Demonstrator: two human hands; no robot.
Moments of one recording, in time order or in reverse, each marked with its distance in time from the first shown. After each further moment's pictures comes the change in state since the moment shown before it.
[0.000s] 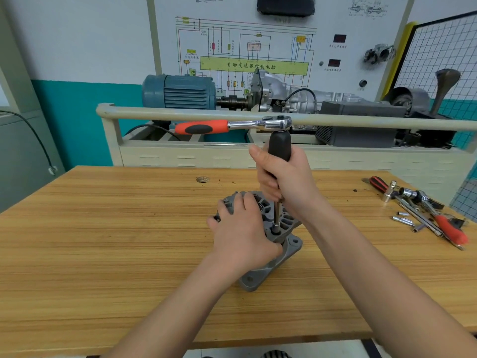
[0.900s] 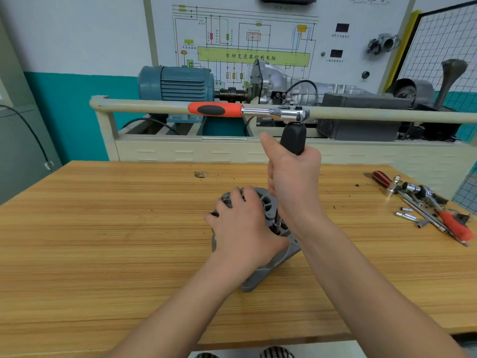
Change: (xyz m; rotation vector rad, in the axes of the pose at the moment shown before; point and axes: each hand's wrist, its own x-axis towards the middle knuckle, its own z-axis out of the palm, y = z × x) left_hand 0.002 0.008 0.003 0.015 0.117 -0.042; right_hand -0.006 -0.003 0.018 -0.016 0.480 0.065
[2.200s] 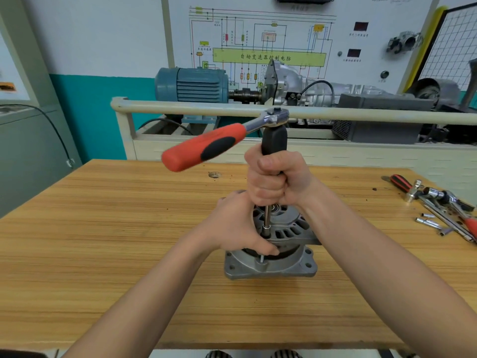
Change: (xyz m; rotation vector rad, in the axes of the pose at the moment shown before) left_hand 0.026 -0.052 -0.031 -0.278 -0.270 0.393; right_hand 0.051 0.023 0.017 0.555 -1.477 0.386
